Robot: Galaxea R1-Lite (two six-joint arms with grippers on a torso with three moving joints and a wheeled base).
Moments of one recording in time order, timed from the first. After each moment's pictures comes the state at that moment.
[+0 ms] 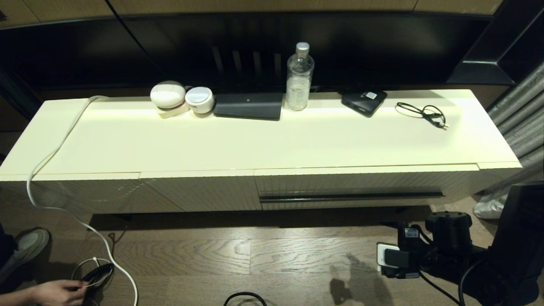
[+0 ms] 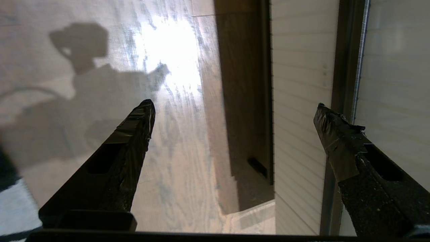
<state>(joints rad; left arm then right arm) 0.00 0.00 0.00 -0.04 0.02 -0.09 0.15 2.17 -0.43 -1.14 0.20 -1.34</state>
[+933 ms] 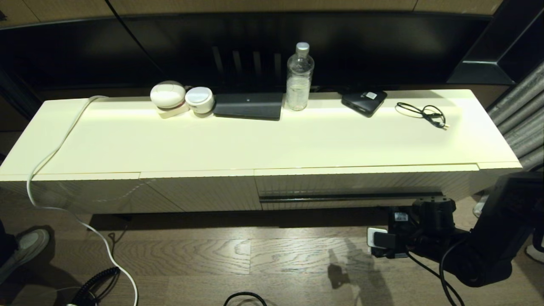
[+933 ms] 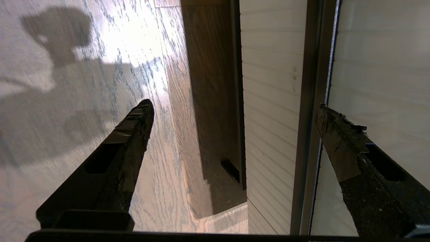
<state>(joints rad) 0.00 0.00 0.00 -0.04 0.02 -0.09 0.14 2.23 -0.63 -1.05 0.16 -1.38</state>
